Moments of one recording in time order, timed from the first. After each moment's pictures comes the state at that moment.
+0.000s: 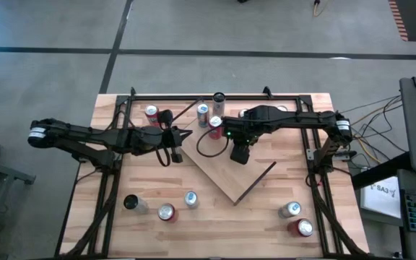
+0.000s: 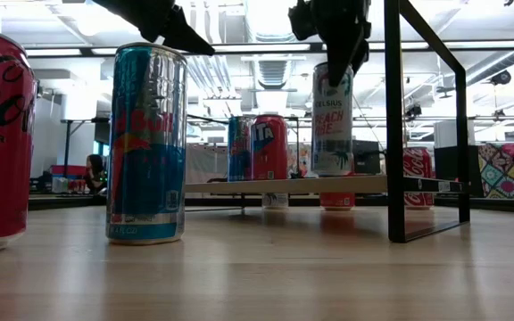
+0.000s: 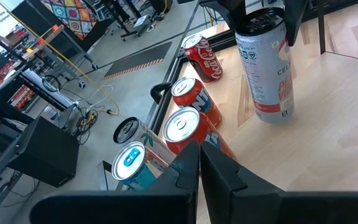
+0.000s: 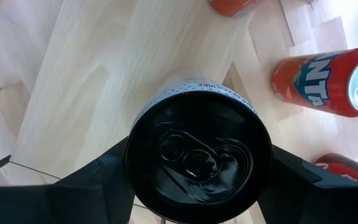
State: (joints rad) left arm -0.06 1.15 0.85 -0.09 -0.52 0.35; right arm -0.07 1.76 1.74 -1.35 0.07 0.29
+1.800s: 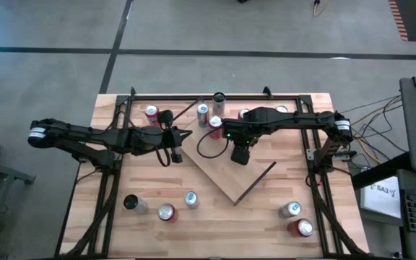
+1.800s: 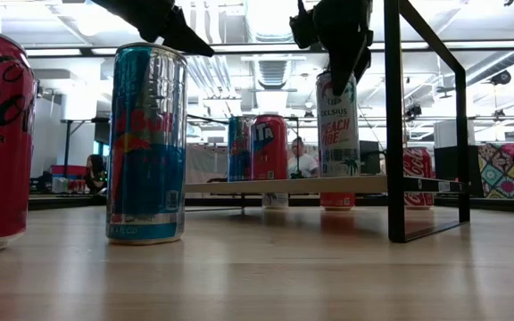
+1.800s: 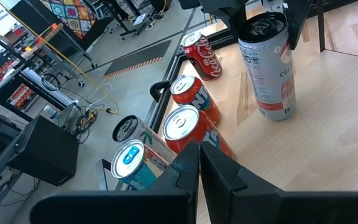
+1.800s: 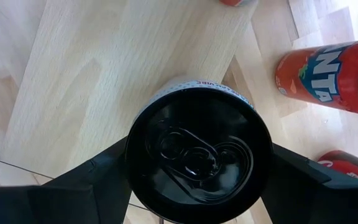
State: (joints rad) left arm -0.06 1.15 0.85 -0.10 -0.52 0.35; right arm -0.08 1.76 1.69 -1.33 0.07 0.30
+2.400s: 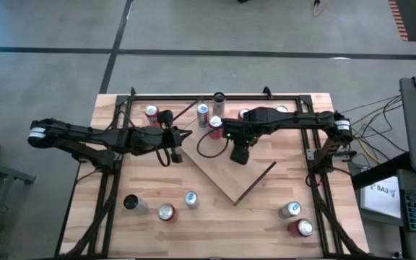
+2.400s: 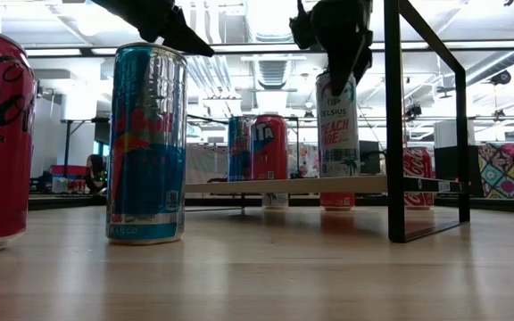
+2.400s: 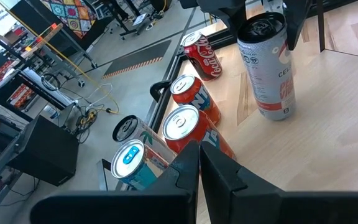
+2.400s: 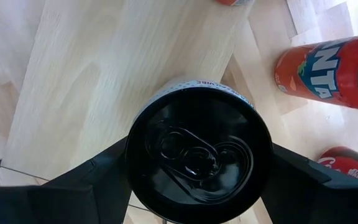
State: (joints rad) left arm -0.06 1.15 0.85 -0.10 -0.52 0.35; right arm -0.08 1.76 1.69 -1.32 0.08 0.33
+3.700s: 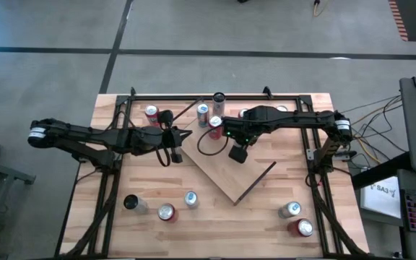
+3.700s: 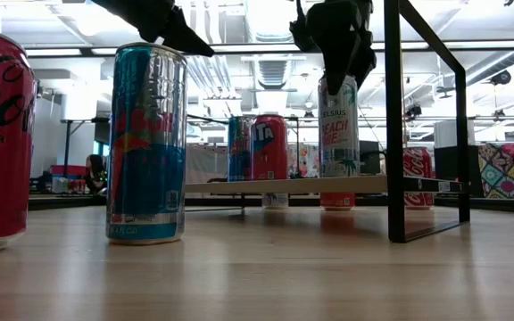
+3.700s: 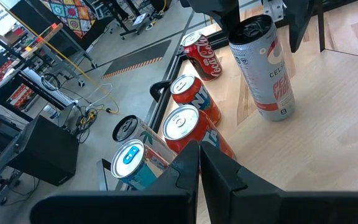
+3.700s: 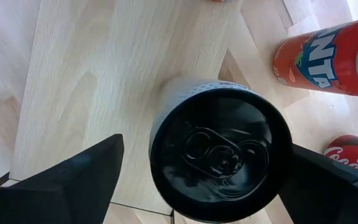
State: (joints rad) left arm -0.06 1.15 0.85 -0.10 -0.52 0.35; right arm -0.09 1.76 1.69 -1.33 0.07 0.39
